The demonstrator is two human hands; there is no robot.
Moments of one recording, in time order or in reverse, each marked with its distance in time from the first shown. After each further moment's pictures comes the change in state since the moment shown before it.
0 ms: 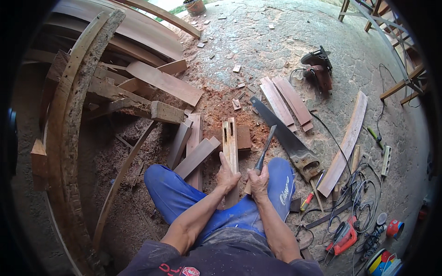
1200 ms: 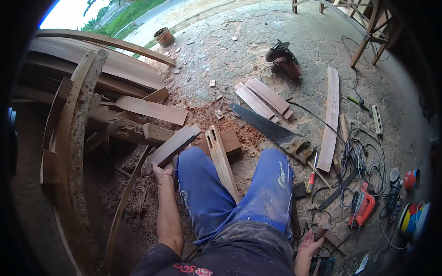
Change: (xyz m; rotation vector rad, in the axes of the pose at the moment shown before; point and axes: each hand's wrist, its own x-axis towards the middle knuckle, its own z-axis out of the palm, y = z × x) left_hand 0.108 -0.097 -0.204 -1.906 0.419 -0.125; right_hand -0.290 0.102 -0.255 0.850 1.306 0.136
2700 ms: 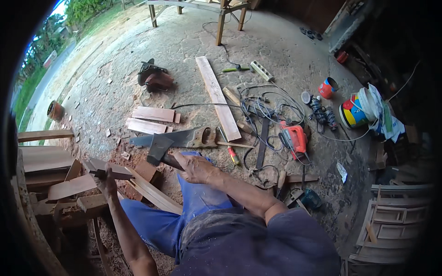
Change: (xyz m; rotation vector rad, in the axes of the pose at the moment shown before) left_hand -0.055 -0.102 0.156 1.001 -0.902 0.456; right_hand -0.209 0.022 0.299 -1.531 -1.354 -1.220
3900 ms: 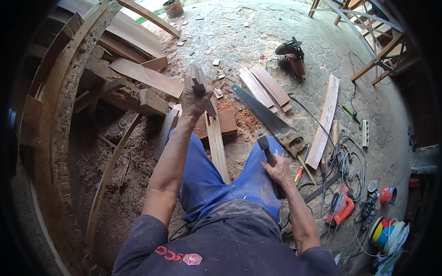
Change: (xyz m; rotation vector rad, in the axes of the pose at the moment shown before) left_hand -0.001 0.037 0.010 0.237 0.131 0.250; right_hand 0.000 0.055 0.049 0.169 -0.082 0.094
